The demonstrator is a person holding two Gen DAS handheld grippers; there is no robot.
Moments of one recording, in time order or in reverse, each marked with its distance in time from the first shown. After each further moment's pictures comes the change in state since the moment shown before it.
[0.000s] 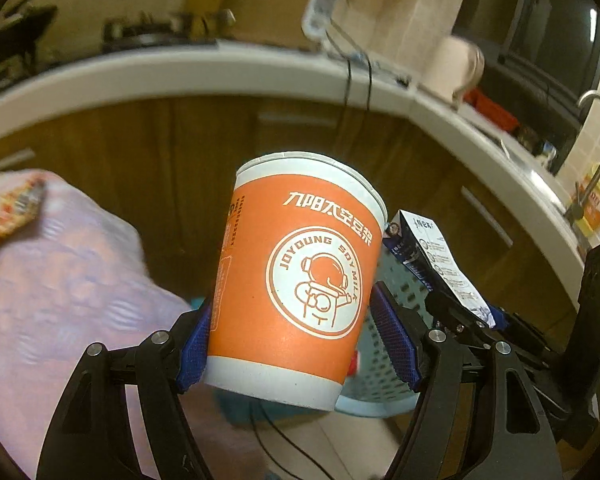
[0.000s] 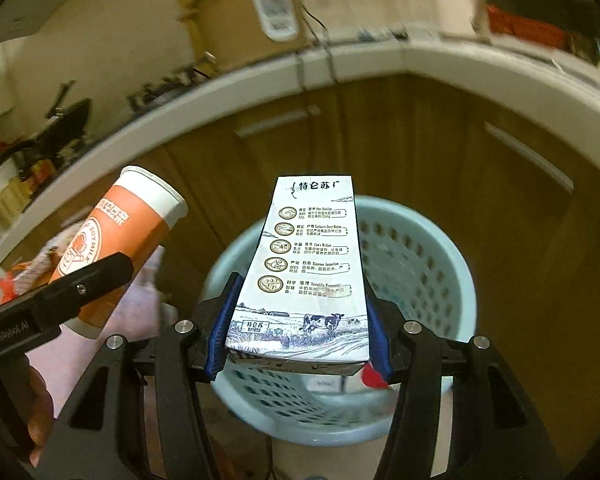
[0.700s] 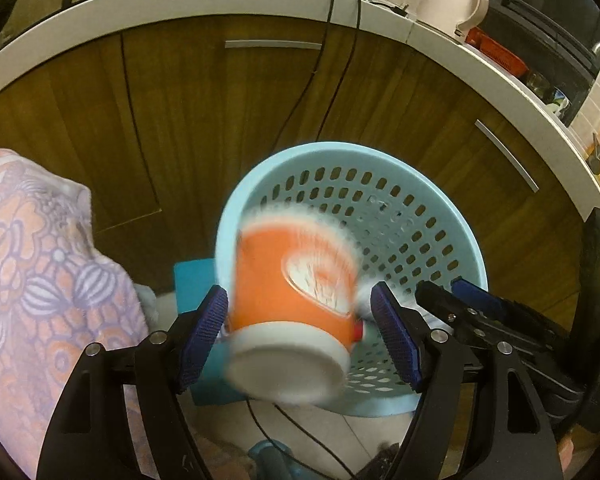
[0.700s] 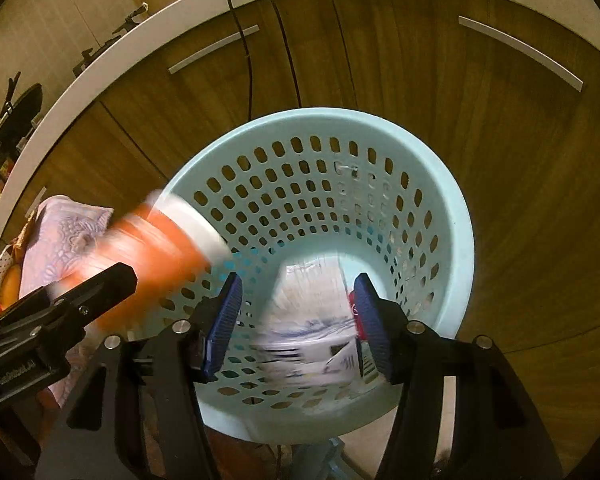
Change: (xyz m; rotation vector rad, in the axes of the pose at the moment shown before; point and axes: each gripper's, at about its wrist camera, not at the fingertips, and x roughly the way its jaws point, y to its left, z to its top) left arm 0.058 -0.018 -0.012 0.053 0.162 0.020; right arm 0.055 -0.039 -0.019 0.106 0.204 -0.039
